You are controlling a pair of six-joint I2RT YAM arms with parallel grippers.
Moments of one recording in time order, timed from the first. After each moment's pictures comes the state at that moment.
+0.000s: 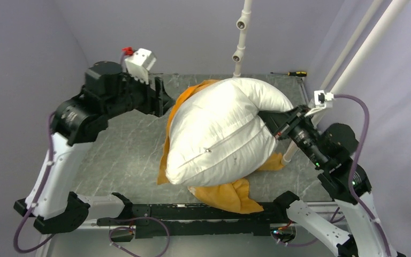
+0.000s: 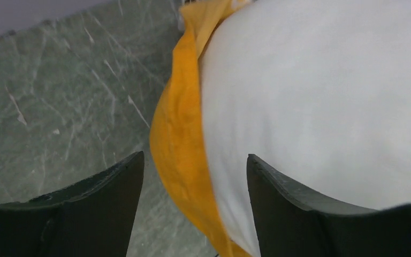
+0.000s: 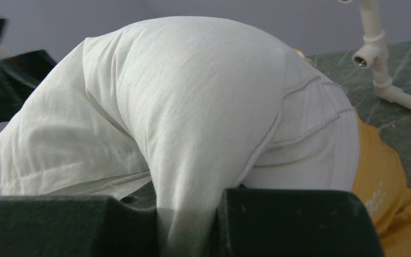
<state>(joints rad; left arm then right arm) -0.59 1.24 1.94 -1.04 0.09 -0.20 0.53 0.68 1.24 -0.53 -0.02 0.62</state>
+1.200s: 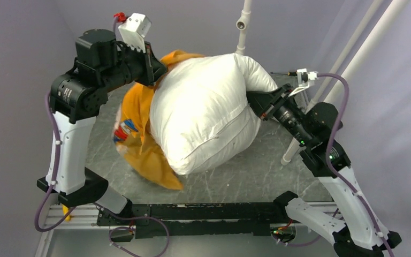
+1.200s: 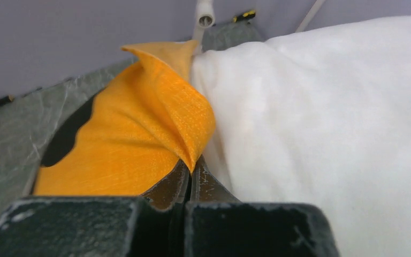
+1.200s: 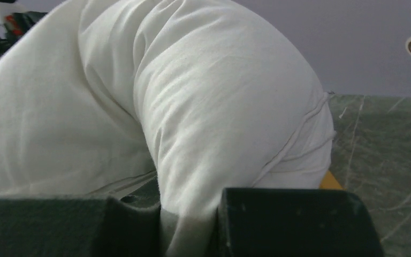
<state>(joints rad) -0.54 1.54 2.43 -1.18 0.13 -0.20 0.53 0.80 1.24 -0.27 -0.15 0.59</state>
